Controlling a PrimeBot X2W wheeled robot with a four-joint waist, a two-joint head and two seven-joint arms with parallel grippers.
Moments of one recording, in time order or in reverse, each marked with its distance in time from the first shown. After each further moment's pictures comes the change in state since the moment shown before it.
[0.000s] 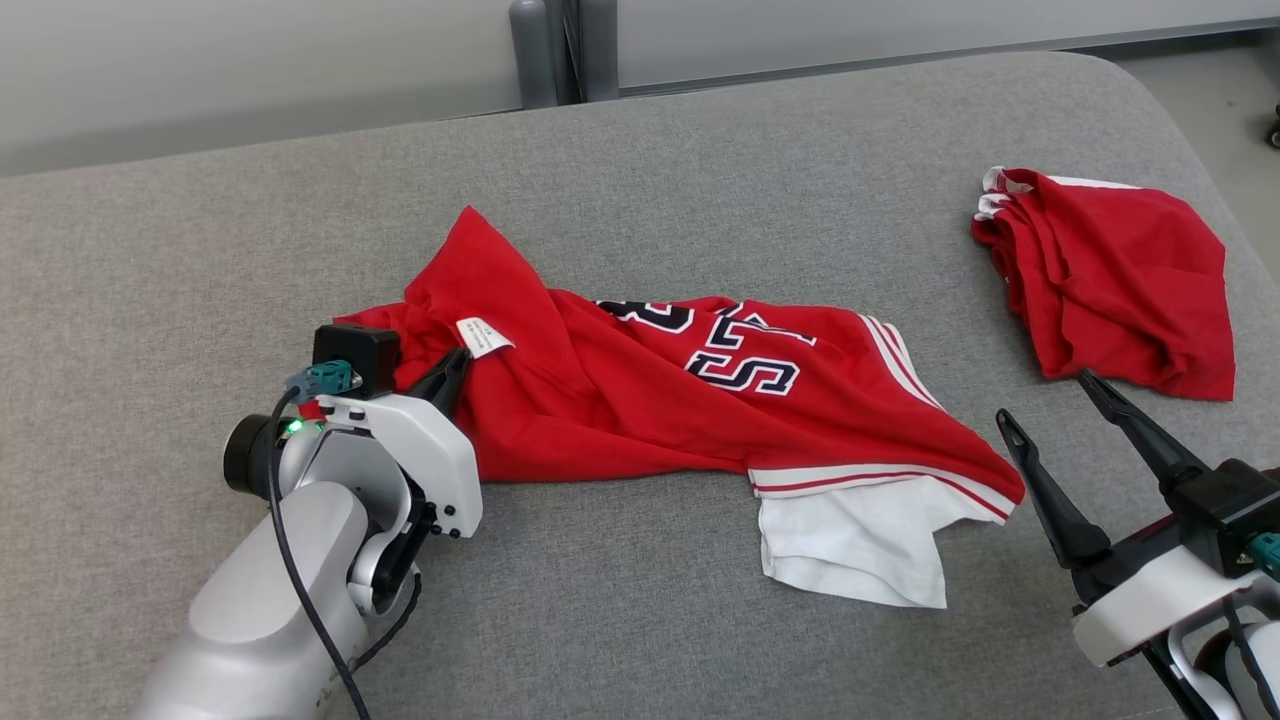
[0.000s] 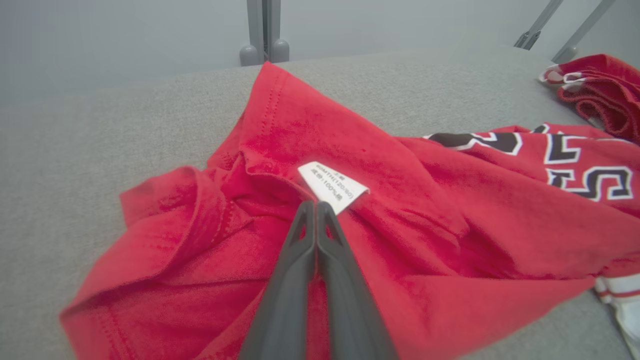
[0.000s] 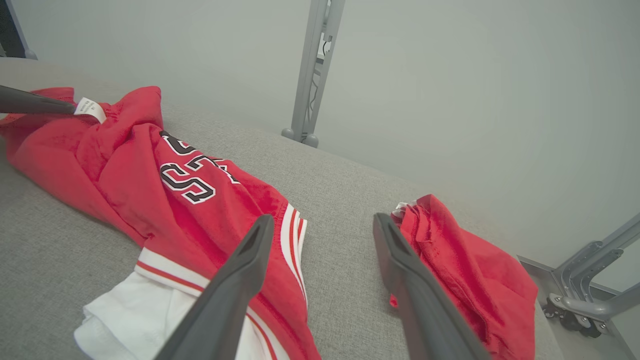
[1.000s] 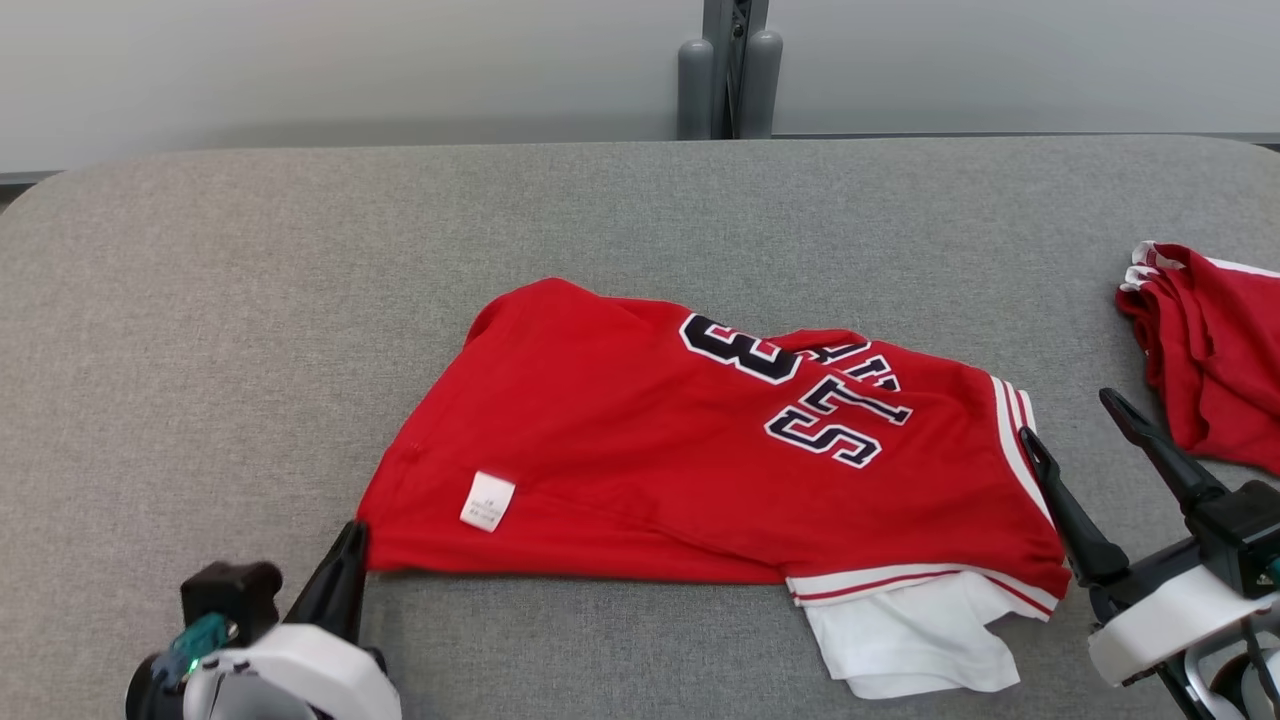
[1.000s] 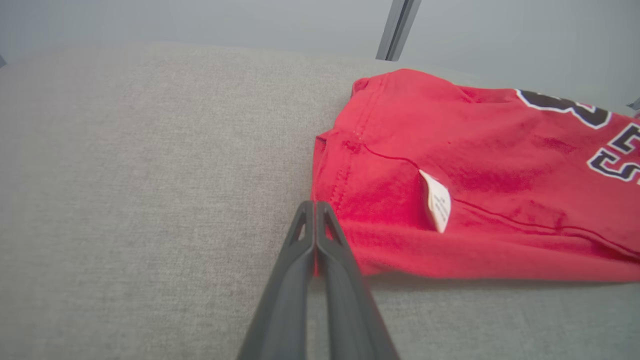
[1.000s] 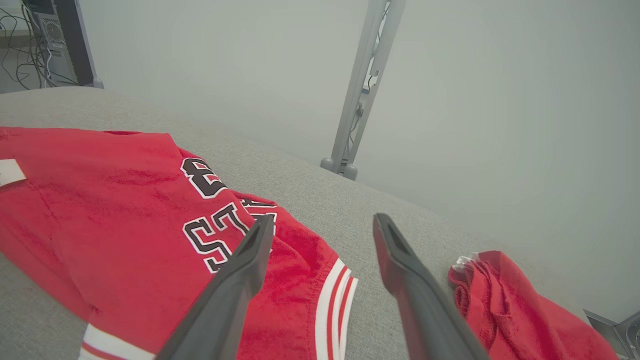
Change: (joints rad) left arm 0.472 0.187 0.102 -0.406 -0.065 0.171 -0.187; right arm 0.051 0.014 -0.049 -0.010 -0.009 0.000 0.000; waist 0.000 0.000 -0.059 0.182
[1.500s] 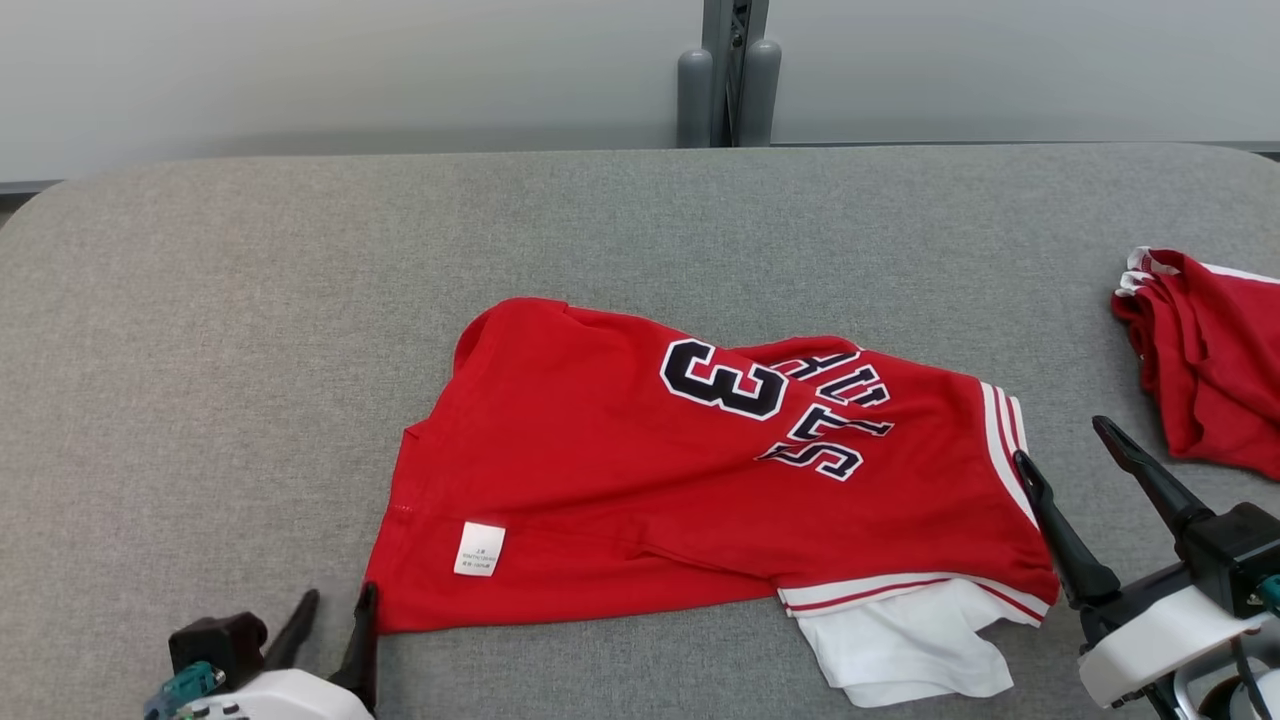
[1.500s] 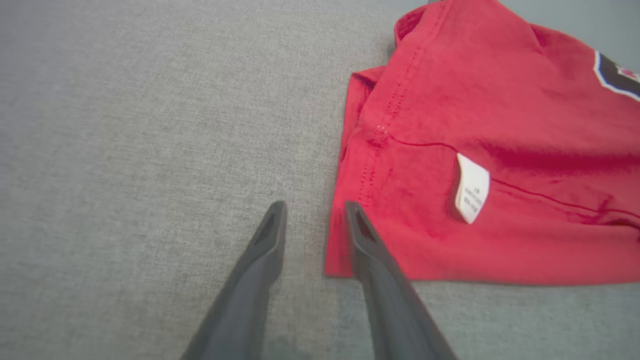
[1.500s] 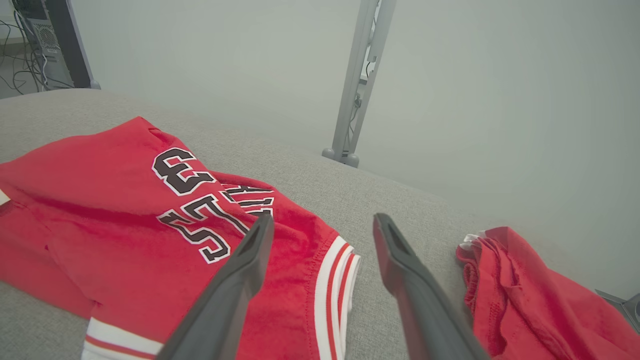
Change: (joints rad) left arm 0.069 -0.040 0.029 0.105 -0.081 -0.020 -0.027; right arm 0.037 0.038 -0.016 0.012 0.002 0.000 -0.001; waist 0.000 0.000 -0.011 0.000
